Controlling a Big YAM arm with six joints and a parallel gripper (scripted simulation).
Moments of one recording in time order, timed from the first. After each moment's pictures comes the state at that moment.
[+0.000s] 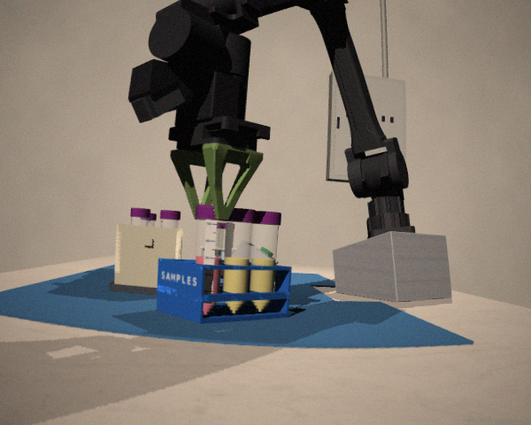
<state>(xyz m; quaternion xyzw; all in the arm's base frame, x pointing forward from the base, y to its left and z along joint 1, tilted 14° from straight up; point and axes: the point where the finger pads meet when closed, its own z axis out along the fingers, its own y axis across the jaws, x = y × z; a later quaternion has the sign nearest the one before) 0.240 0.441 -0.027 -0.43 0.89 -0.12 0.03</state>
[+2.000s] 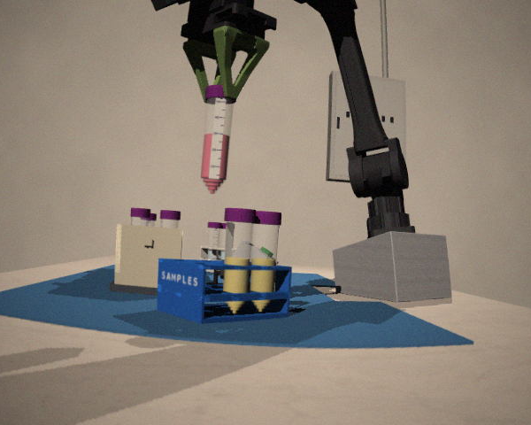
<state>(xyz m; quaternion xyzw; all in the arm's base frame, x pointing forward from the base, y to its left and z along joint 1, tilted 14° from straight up) 0.220 0.466 0.098 -0.43 0.89 -0.12 0.02</state>
